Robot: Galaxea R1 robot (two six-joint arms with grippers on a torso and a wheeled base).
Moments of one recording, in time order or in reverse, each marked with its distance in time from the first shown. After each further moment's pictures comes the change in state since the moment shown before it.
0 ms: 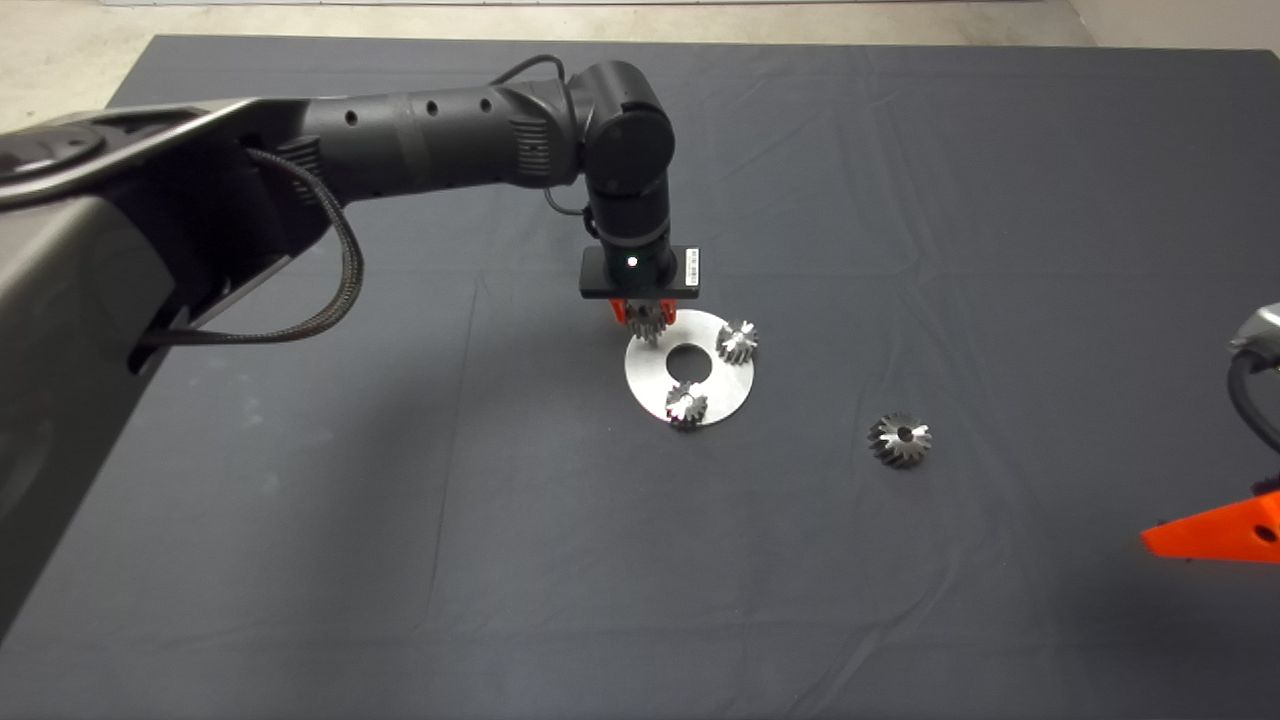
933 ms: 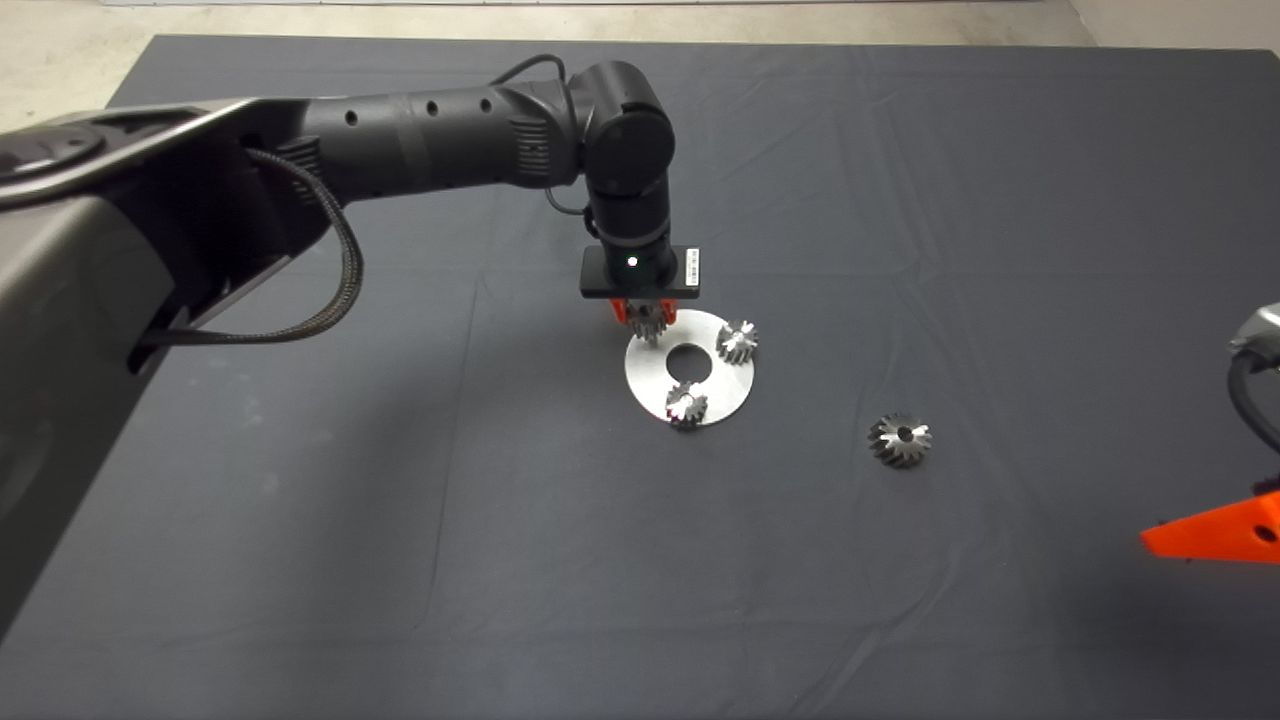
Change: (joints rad) left arm 0.007 0.000 0.001 0.014 -0.026 0.004; right arm 0.000 0.000 0.000 0.000 0.000 0.000
